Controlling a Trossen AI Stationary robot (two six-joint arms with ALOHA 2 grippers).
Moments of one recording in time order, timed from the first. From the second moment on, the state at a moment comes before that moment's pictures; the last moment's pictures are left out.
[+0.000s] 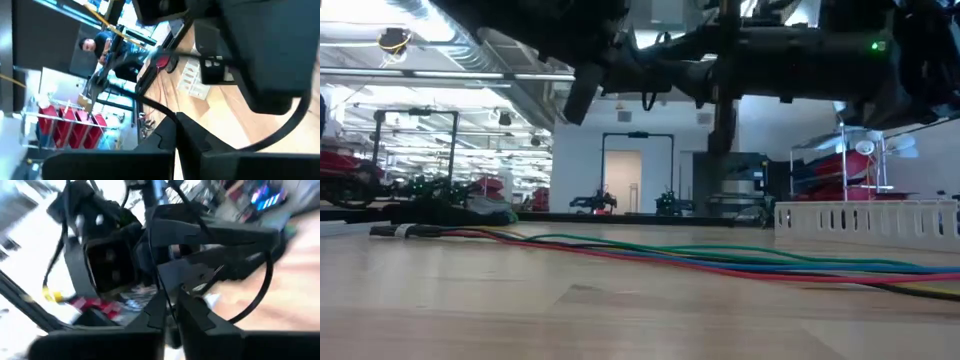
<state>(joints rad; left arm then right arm) -0.14 1.57 0.84 0.43 -0.45 0.96 0.35 2.02 0.72 1.54 0.65 0.52</state>
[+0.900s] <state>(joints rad) -0.13 1.57 0.84 0.31 -0.01 0.27 0.53 1.82 0.74 1.08 1.17 -1.13</state>
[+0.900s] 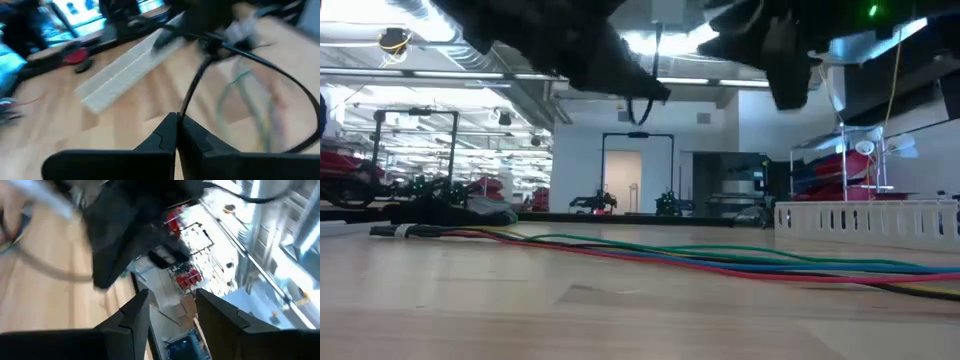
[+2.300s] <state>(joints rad) -0.17 1.57 0.84 0.30 0.04 0.09 0.47 1.82 0.91 0.74 1.00 -0.89</state>
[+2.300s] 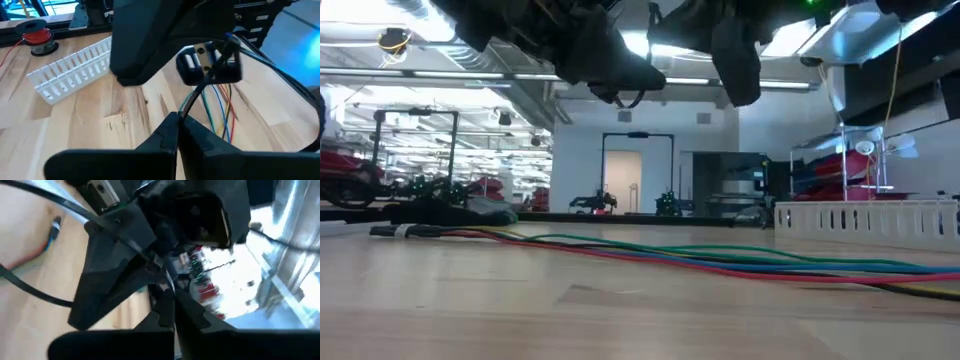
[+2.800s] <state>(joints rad) -0.28 1.55 0.84 0.25 -0.07 0.22 0.38 1.82 0.85 0.39 0.90 -0.30</state>
